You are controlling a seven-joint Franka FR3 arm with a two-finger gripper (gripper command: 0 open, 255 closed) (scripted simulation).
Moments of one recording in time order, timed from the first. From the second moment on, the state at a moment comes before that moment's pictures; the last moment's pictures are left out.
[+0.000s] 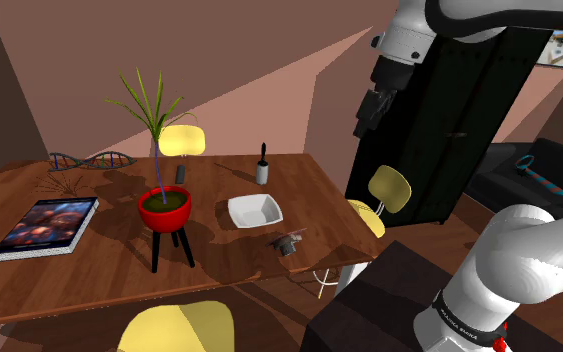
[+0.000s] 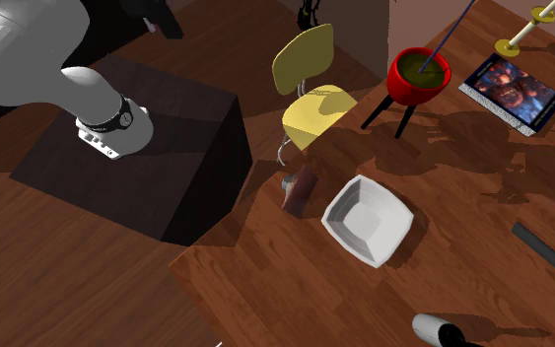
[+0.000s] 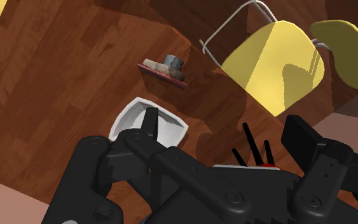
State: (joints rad) arm 0.01 -0.77 0.07 -2.33 0.08 1.71 -0.13
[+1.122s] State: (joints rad) arm 0.01 -0.65 0.05 -2.80 0.19 2.39 -0.13
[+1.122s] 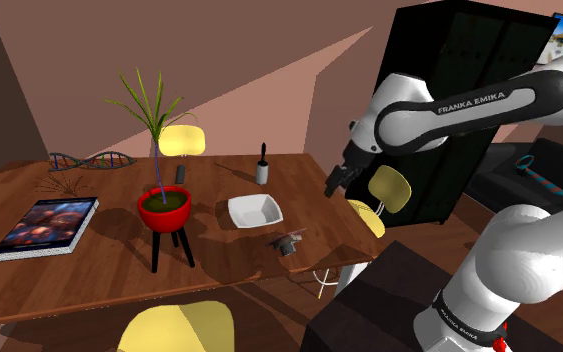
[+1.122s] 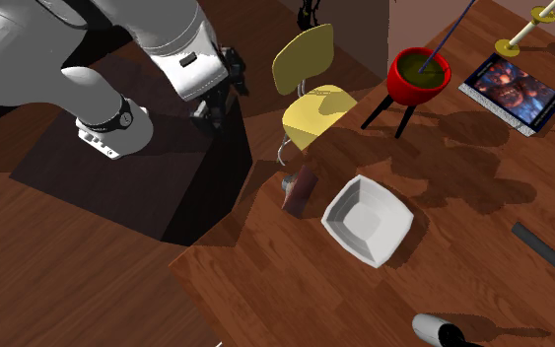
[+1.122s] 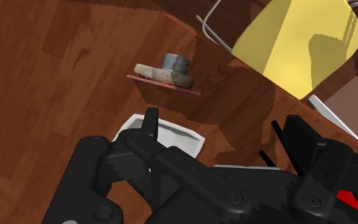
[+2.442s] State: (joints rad) arm 0.49 0.34 -0.29 -2.47 1.94 2.94 -1.56
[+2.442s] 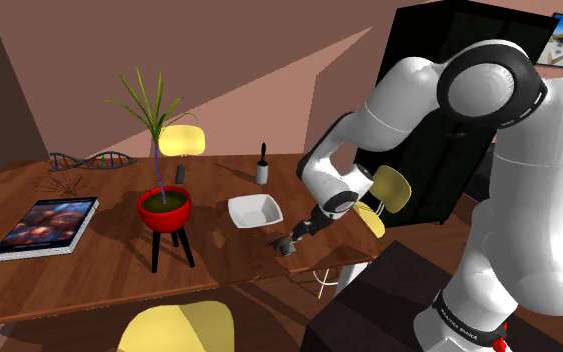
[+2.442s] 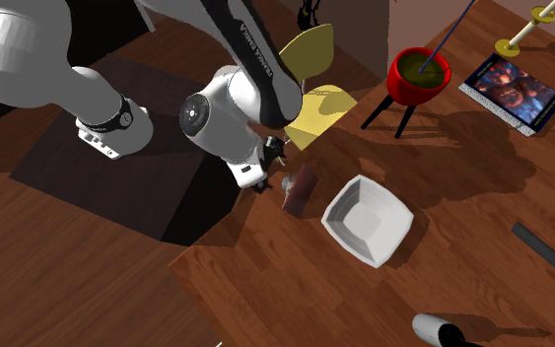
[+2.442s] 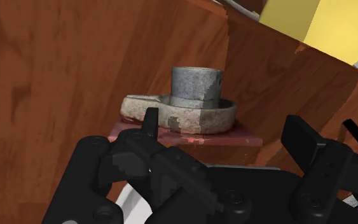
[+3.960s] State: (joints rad) arm 0.51 0.68 -0.32 -2.24 2.27 2.79 -1.78
